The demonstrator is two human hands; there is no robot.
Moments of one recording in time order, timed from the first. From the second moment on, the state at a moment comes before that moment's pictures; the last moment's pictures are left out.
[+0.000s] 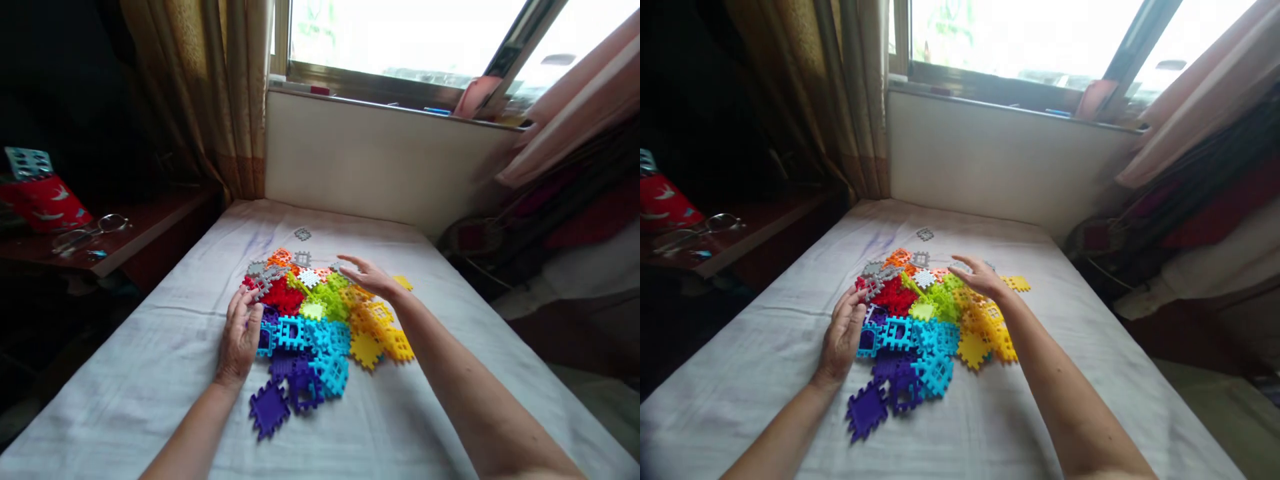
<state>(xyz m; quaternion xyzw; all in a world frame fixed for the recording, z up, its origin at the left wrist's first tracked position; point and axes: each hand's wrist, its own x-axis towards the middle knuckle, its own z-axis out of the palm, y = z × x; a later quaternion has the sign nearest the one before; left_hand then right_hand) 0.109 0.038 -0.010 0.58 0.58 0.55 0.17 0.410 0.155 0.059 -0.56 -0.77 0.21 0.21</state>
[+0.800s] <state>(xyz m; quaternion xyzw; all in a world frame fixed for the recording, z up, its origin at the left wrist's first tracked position) 0.071 0.009 -0.007 0.70 0.58 0.34 0.25 0.281 0.064 0.053 -0.57 -0.64 0.33 0.41</state>
